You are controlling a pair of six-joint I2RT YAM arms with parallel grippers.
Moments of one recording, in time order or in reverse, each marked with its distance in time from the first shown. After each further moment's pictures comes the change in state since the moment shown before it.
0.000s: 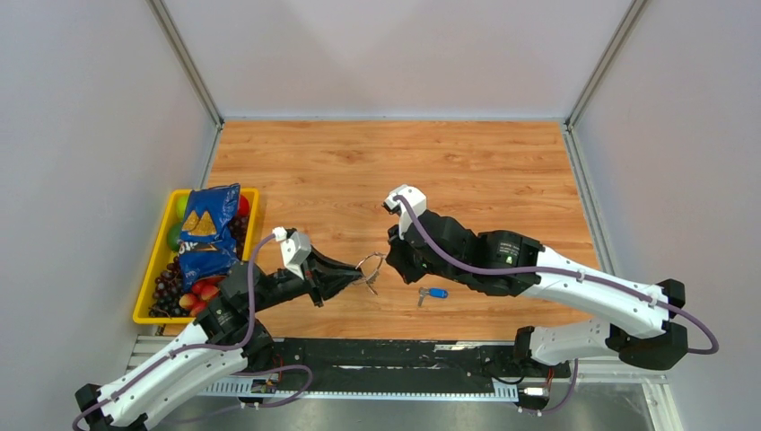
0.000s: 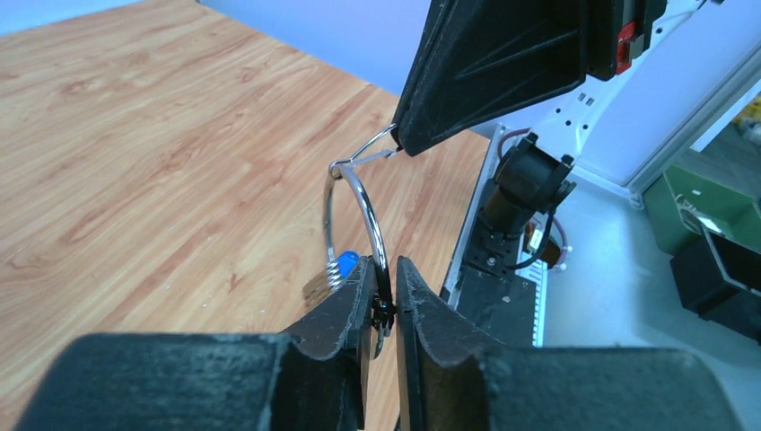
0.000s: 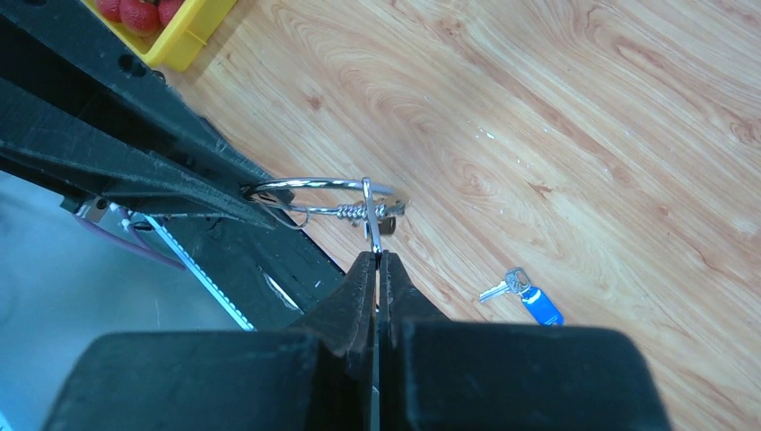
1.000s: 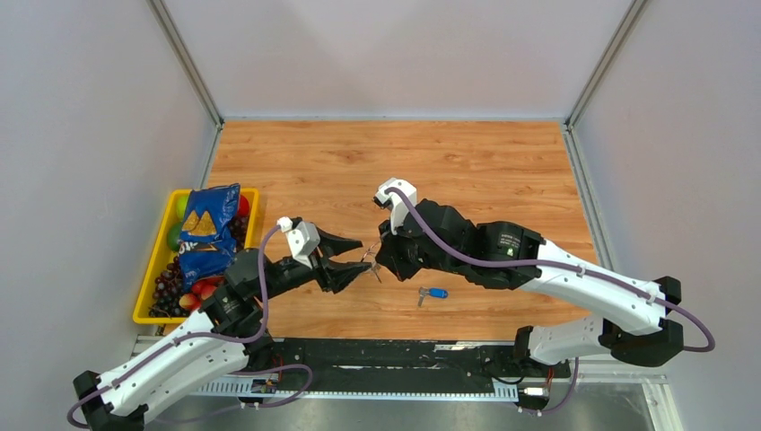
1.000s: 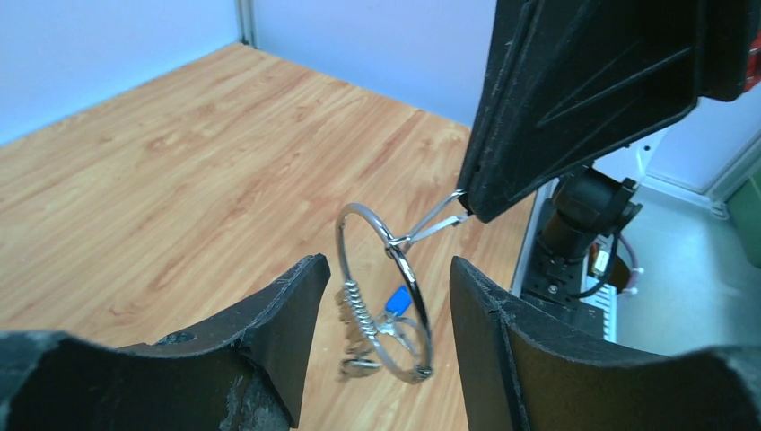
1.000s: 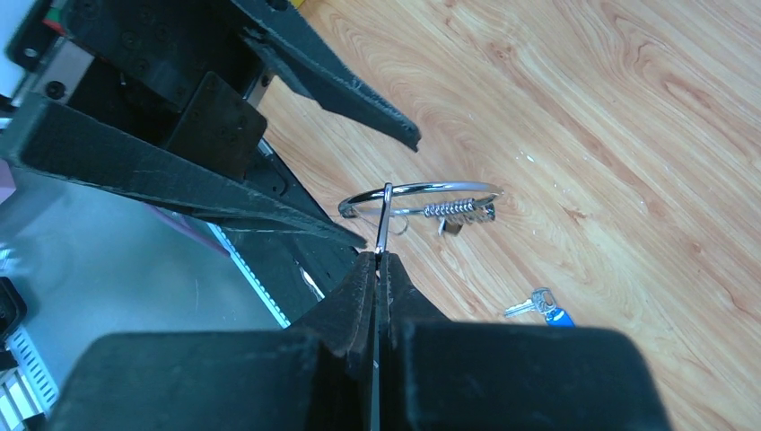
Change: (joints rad) left arm -0.002 0.134 0.093 0.058 -0.054 0.127; right arm 0.000 0.049 0.115 -0.016 -0.098 -0.038
